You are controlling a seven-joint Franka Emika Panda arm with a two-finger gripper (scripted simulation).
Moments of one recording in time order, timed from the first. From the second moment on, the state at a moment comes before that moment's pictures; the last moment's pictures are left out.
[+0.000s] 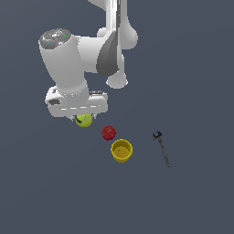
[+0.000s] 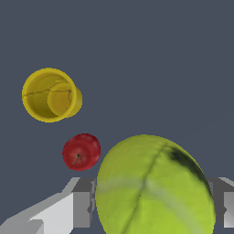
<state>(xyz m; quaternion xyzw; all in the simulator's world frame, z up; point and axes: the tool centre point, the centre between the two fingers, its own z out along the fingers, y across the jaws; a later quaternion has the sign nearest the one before) 0.005 -0.135 0.226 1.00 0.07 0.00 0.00</state>
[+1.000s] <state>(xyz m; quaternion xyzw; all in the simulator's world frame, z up) -0.044 -0.080 0.376 1.00 0.07 0.00 0.00</state>
